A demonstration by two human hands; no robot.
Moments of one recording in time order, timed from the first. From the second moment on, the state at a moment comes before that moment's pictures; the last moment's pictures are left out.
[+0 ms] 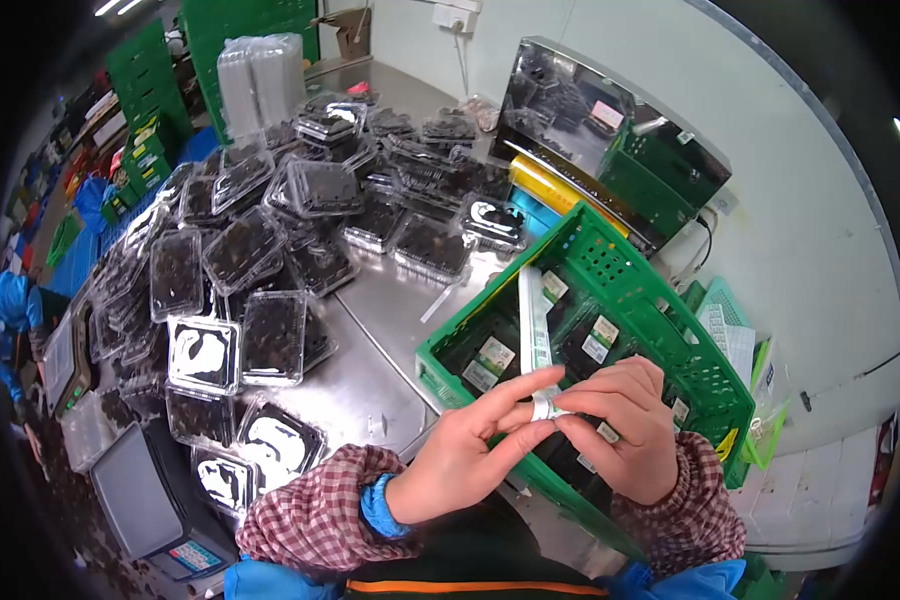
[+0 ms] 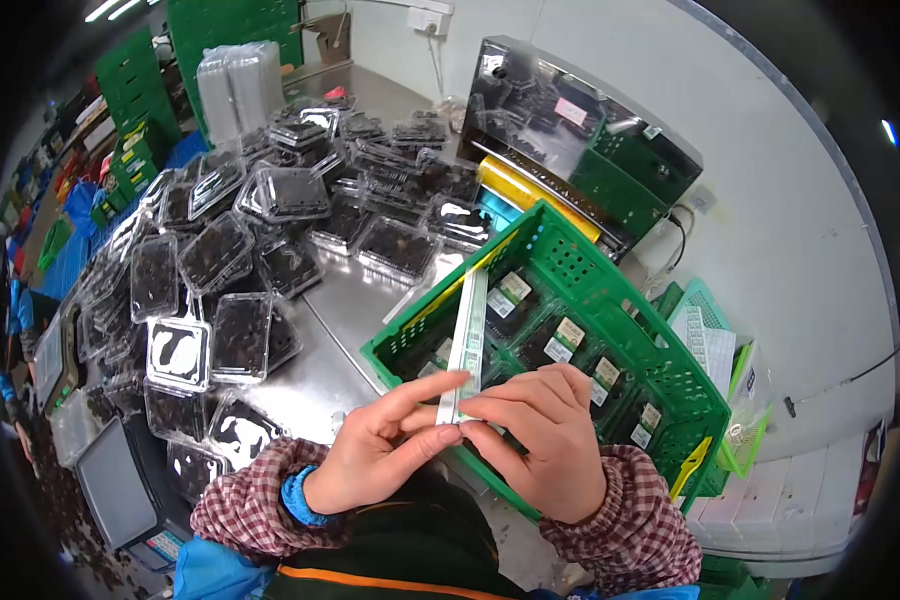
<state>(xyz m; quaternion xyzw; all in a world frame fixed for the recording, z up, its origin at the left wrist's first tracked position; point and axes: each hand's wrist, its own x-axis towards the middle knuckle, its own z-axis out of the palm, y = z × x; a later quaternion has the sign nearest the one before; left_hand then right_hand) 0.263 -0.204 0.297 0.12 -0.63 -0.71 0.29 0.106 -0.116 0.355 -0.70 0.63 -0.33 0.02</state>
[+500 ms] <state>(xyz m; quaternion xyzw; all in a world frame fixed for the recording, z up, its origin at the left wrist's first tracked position) 0.281 -0.215 0.275 0.12 -0.52 -0.81 0.22 0.127 -0.073 0.350 -0.73 0.57 -0.37 0.04</state>
